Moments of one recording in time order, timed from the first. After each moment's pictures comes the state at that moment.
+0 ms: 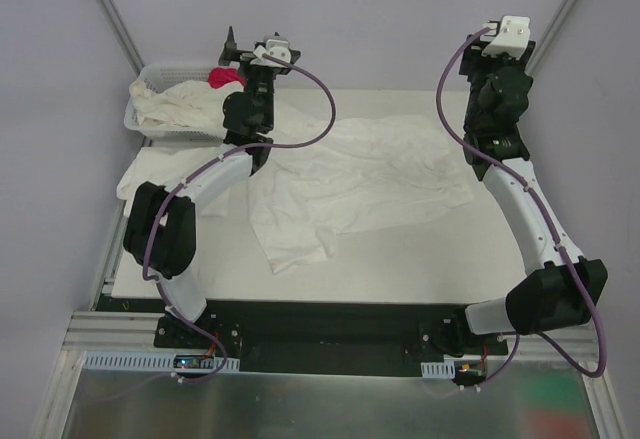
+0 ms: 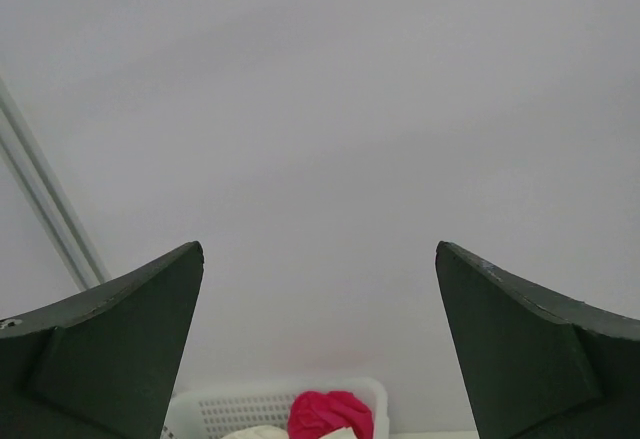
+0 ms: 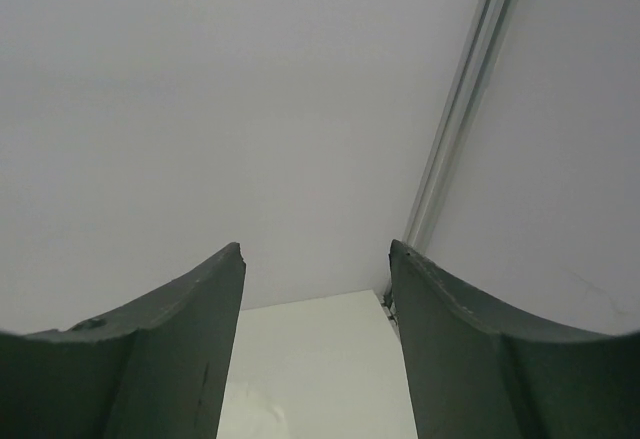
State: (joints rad) left arm -0.45 1.75 1.34 1.01 -0.38 0.62; right arm 0.21 1.39 1.37 0.30 0.45 -0.25
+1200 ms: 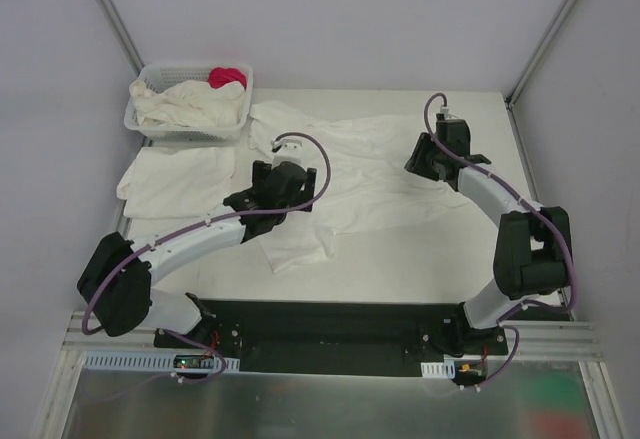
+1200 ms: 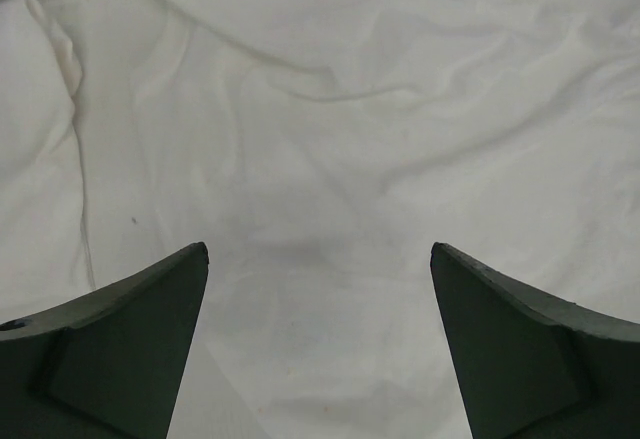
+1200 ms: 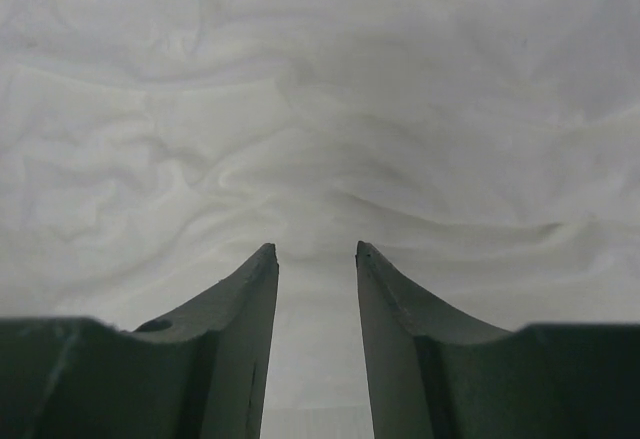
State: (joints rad) left arm -0.79 1.38 0.93 -0.20 -0.57 -0.33; right arm 0.18 1.61 1.13 -0.26 -0.05 0.43
